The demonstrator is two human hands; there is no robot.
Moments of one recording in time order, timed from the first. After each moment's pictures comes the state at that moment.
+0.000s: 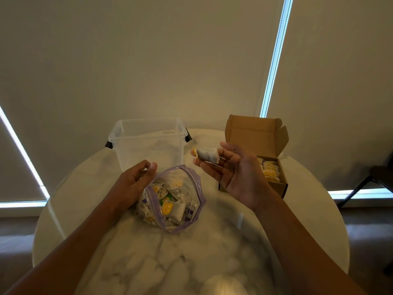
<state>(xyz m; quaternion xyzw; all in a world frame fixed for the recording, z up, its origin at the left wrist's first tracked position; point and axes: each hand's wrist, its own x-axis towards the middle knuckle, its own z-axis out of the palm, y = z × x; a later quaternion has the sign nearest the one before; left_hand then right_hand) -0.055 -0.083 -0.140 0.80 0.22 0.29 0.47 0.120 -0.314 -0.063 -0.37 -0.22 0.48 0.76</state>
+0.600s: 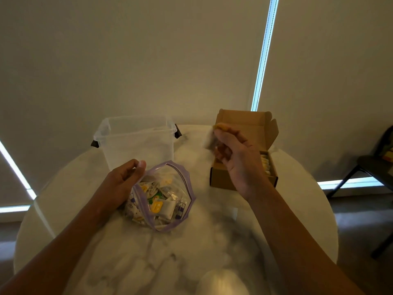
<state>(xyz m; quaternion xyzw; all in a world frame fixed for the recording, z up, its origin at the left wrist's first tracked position) -0.054 -0.072 -0.150 0.81 0.20 0.29 0.46 0.142 -0.313 -0.073 -0.44 -0.28 0.22 0.82</state>
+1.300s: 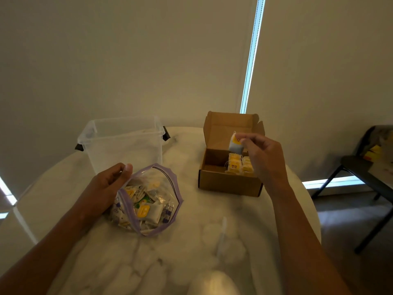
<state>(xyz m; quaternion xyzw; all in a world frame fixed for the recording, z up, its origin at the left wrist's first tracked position) -0.053 -0.070 -0.152 0.81 0.20 0.29 0.47 0.211 -0.363 -0.084 -0.68 -0.28 -0.07 0.68</state>
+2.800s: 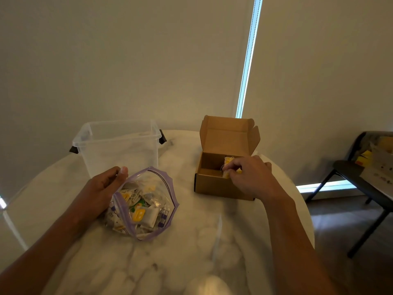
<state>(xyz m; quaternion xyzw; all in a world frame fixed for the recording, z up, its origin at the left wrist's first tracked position) -0.054 -0.070 -0.150 0.82 0.23 0.28 0.45 0.210 -0.368 -0.097 -0.90 -0.35 -0.06 0.26</state>
